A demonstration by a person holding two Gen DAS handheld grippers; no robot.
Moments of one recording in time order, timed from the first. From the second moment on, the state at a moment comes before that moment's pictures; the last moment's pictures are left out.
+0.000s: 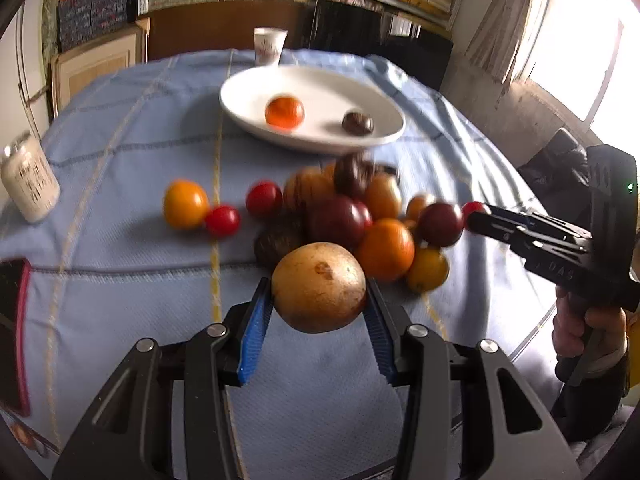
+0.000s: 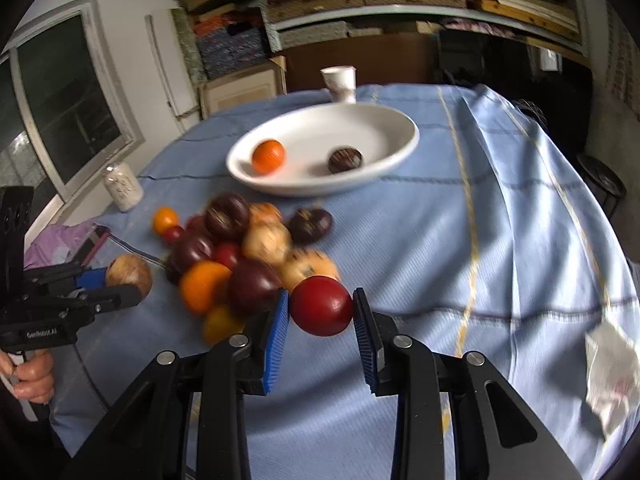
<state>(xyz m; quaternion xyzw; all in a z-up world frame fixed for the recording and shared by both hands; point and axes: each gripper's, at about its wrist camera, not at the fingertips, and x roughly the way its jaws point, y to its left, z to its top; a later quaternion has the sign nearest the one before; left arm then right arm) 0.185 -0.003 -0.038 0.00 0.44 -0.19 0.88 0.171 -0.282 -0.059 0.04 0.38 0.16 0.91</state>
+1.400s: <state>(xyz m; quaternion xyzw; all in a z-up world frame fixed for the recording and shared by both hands) 0.452 -0.034 -0.027 0.02 0.48 -0.13 0.87 0.339 -0.219 -0.047 -0.01 0.42 0.19 0.89</state>
